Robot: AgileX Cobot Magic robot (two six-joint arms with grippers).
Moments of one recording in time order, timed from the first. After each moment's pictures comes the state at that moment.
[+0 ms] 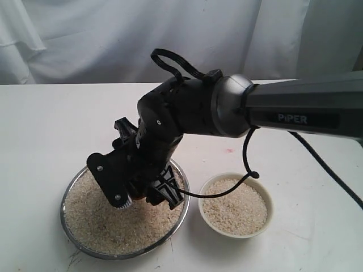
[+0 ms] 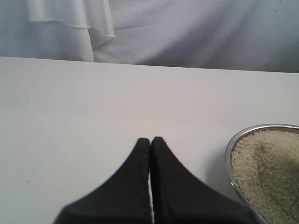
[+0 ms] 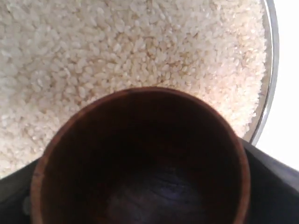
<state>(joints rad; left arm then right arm) 0.03 0.00 0.00 -0.01 0.33 -0.02 0.97 2.07 -1.50 -0.02 0.69 -1.41</state>
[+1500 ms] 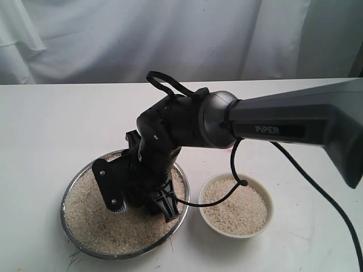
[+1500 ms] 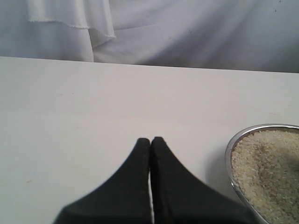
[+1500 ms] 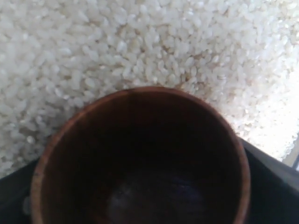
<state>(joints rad) 0.03 0.00 0.00 -0.01 0.33 -0.02 0.96 2.15 -1.51 -0.03 0.67 -1.24</state>
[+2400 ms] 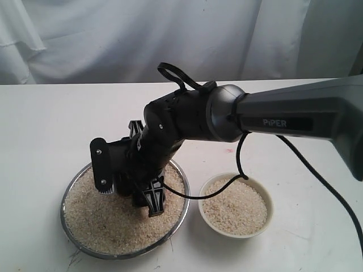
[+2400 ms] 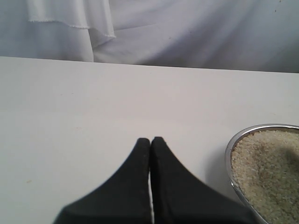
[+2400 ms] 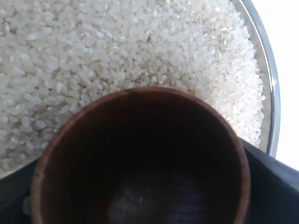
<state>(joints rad) 0.03 0.00 0.00 -0.01 0.33 -0.02 0.94 2.14 -1.51 0.11 0.59 -1.18</state>
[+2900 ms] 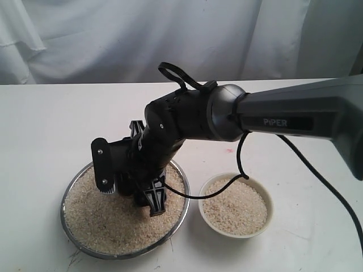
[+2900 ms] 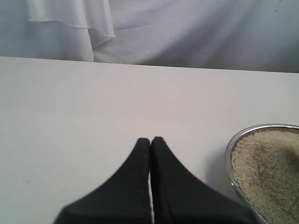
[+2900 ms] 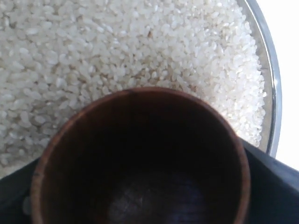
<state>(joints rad) 0.03 0.00 0.00 -0.01 0.33 -0.02 0.94 2.14 -1.51 0.10 0.60 -1.18</state>
